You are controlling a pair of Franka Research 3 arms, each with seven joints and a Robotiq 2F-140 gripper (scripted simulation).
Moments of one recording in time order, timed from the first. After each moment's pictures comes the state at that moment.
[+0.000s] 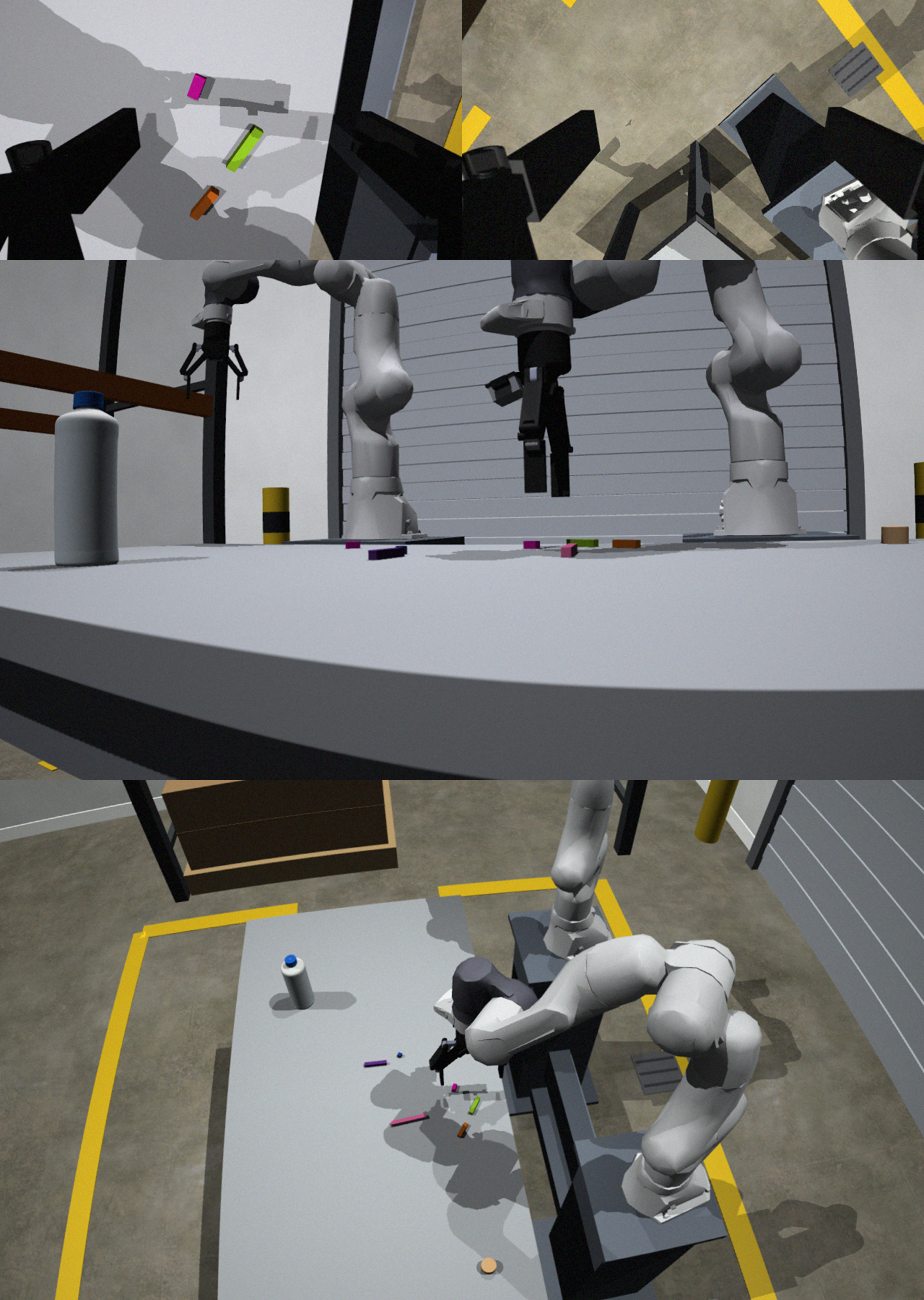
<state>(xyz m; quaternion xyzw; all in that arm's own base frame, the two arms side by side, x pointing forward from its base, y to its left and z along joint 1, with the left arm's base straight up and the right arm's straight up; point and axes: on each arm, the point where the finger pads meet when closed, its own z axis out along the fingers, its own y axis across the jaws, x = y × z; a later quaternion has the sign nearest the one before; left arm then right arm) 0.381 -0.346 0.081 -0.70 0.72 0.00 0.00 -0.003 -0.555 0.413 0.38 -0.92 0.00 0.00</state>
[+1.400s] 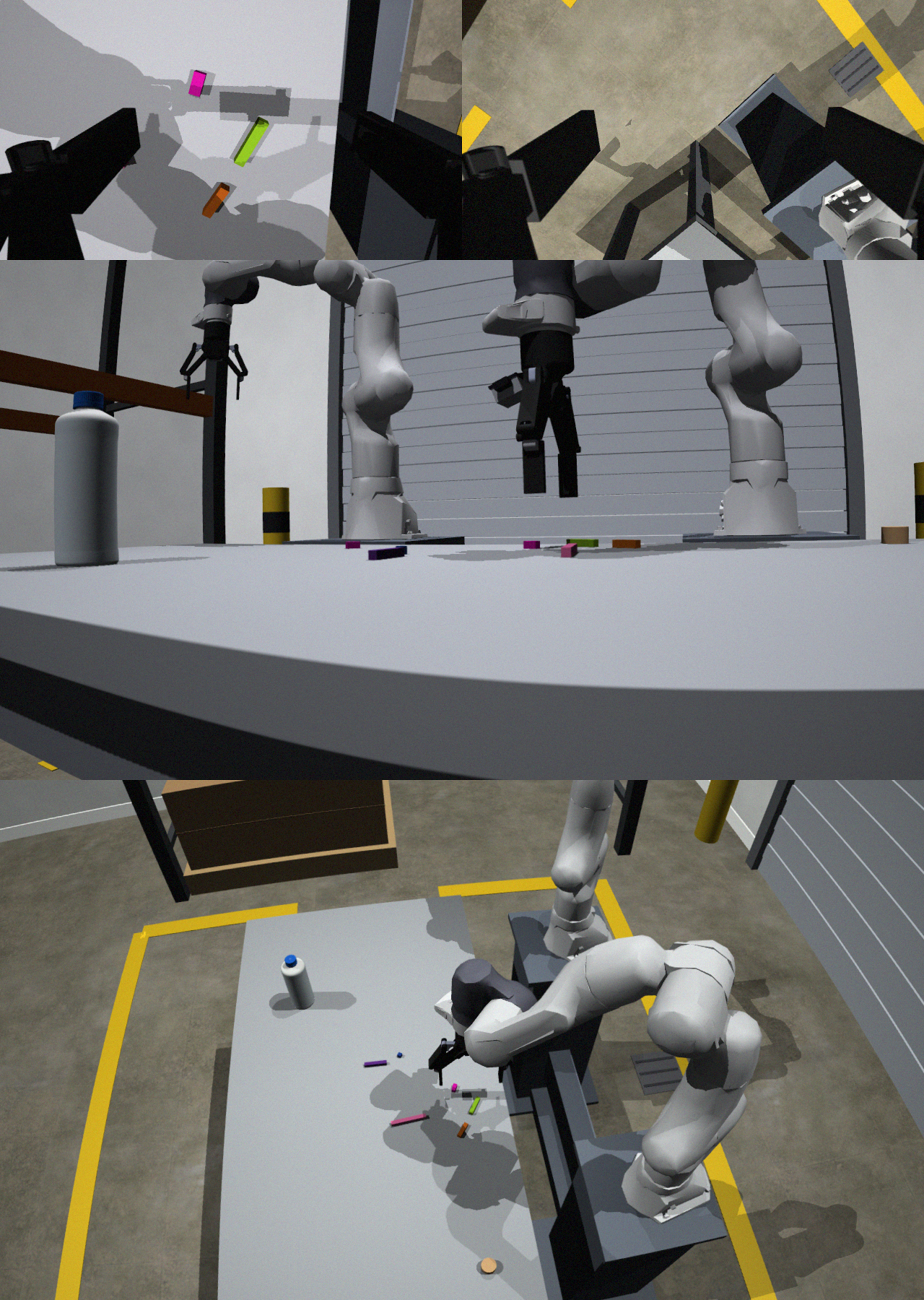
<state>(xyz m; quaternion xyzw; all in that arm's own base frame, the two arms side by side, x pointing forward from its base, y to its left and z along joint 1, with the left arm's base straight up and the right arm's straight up) 0.383 -0.340 0.079 -0.67 0.75 0.00 0.00 -0.003 -0.555 0.413 0.38 -0.92 0.00 0.00</state>
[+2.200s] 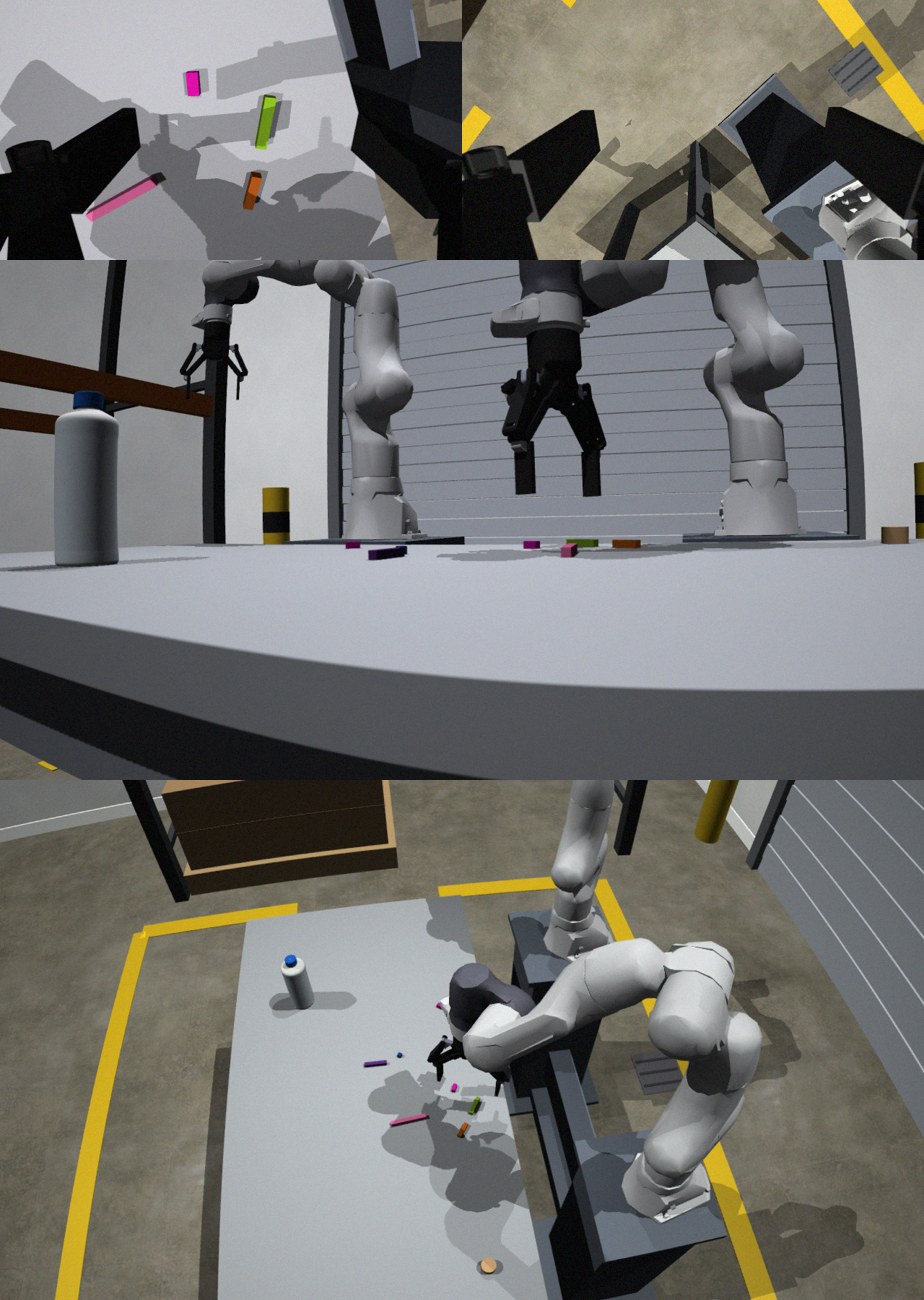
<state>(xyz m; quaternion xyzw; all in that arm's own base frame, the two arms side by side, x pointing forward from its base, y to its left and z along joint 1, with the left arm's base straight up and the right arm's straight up) 0.390 -0.328 0.079 -0.53 0.85 0.00 0.01 -0.003 -0.555 0.413 0.38 -0.92 0.00 0.00</state>
